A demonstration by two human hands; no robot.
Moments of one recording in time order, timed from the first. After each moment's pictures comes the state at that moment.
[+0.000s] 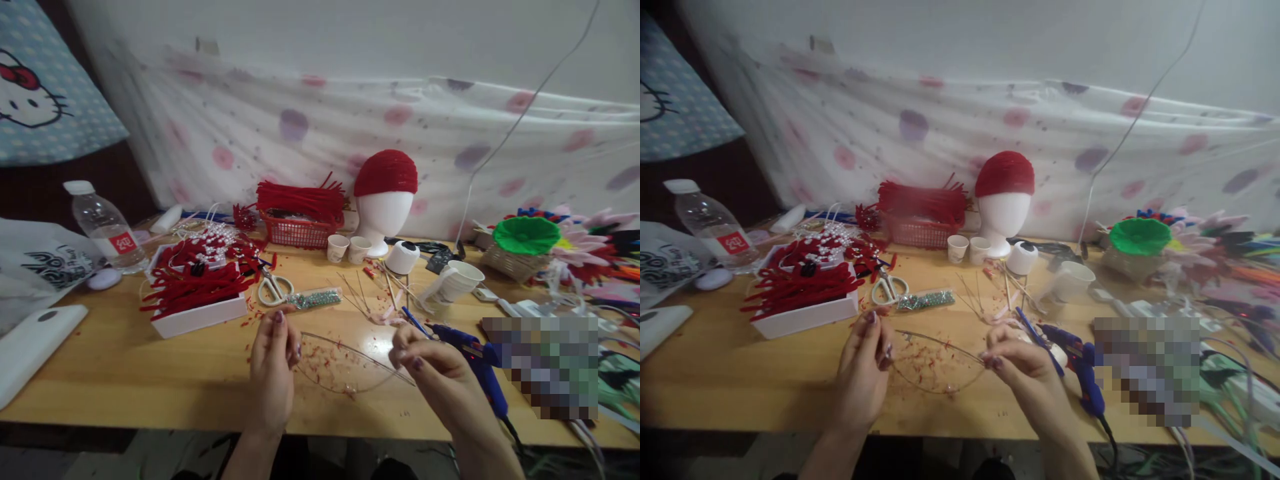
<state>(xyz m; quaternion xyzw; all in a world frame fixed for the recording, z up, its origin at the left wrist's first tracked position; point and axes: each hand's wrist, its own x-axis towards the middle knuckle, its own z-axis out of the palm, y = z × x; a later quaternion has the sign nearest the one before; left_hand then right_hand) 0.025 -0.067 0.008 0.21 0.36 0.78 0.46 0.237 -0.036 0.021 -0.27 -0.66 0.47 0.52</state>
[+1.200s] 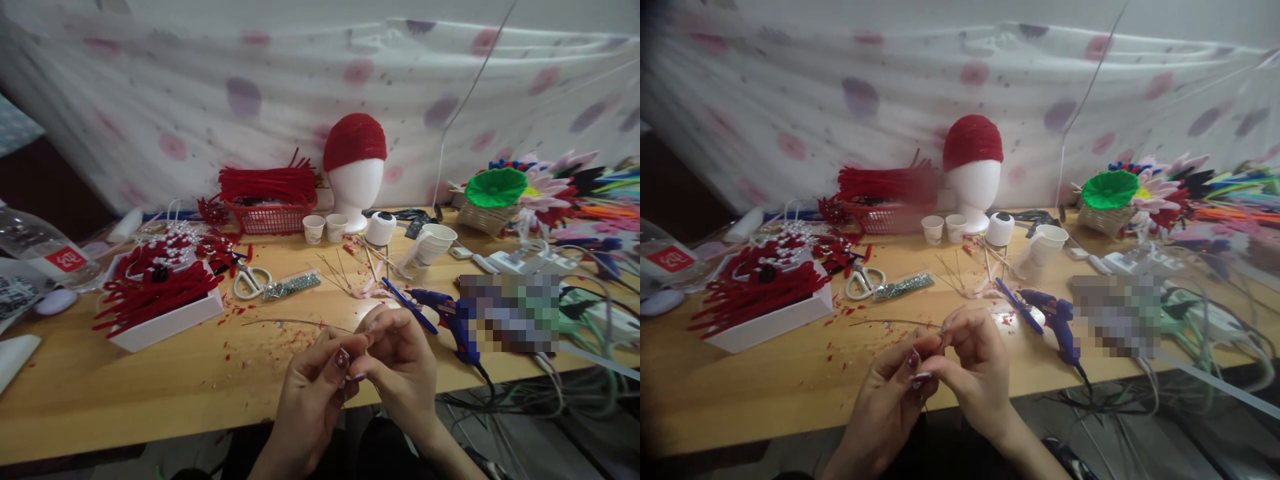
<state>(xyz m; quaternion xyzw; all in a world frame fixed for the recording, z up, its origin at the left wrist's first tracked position) 0.079 -0.097 0.014 0.26 0.27 0.59 0.71 0.188 -0.067 0.022 -0.27 -0.54 0.44 0.67</state>
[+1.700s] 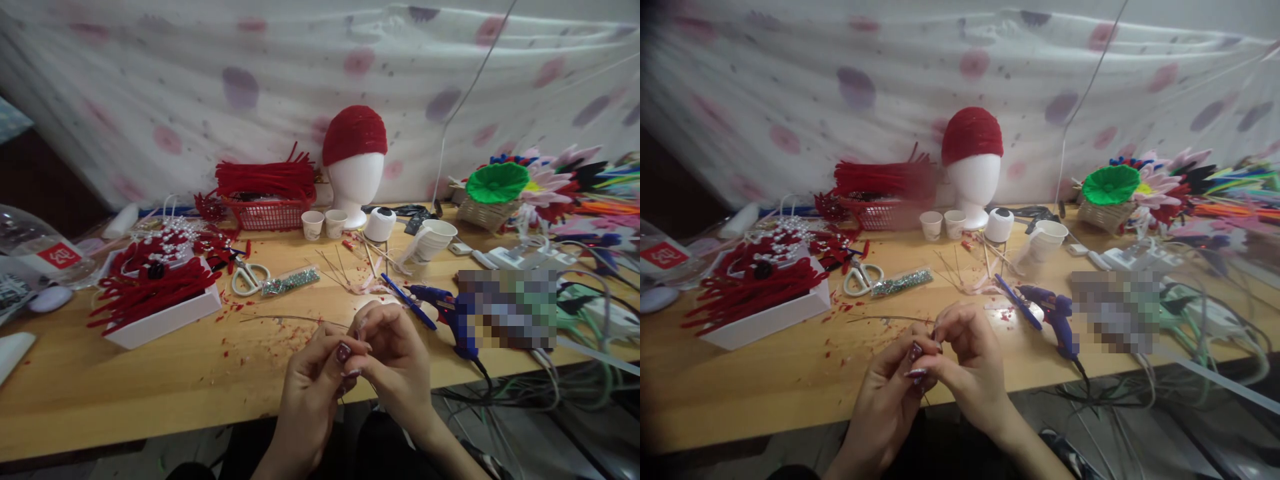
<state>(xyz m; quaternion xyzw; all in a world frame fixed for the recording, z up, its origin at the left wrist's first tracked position) 0.083 -0.097 0.020 0.32 0.28 0.61 0.67 0.188 -0.066 0.020 -0.27 -0.57 0.45 0.63</state>
